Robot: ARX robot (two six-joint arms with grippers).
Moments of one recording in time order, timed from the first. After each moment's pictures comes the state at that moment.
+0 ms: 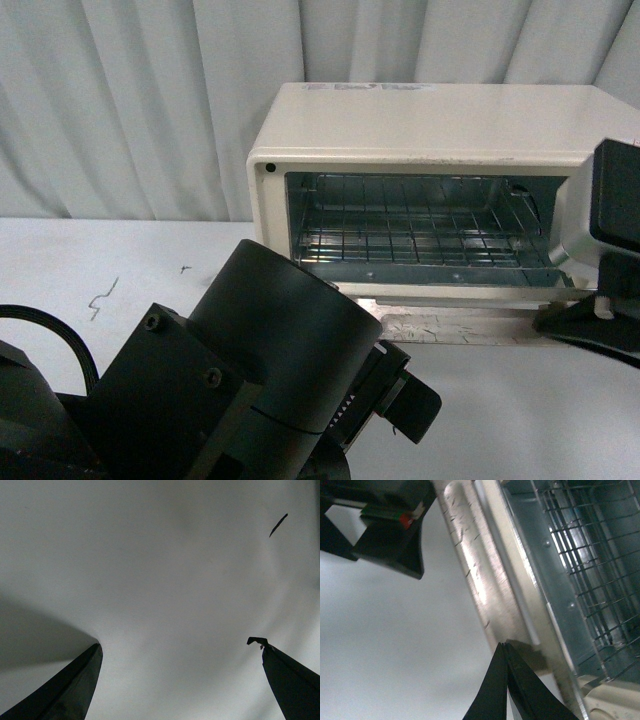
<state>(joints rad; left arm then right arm) -0.69 1.93 0.73 0.26 0.03 -1.46 0.18 1.45 0.67 -0.07 -0.42 -1.02</state>
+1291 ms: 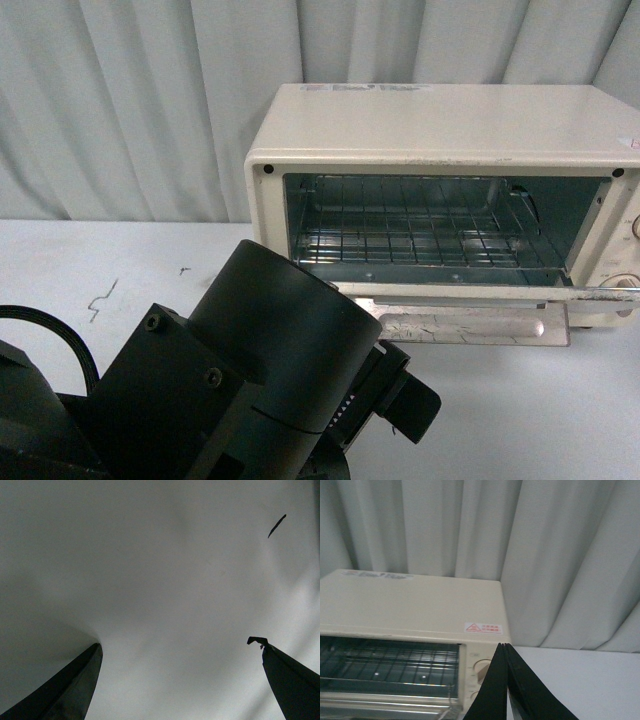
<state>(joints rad) -0.69 1.93 0.73 0.26 0.03 -1.46 0.08 0.74 0.29 0.46 0.09 -0.14</state>
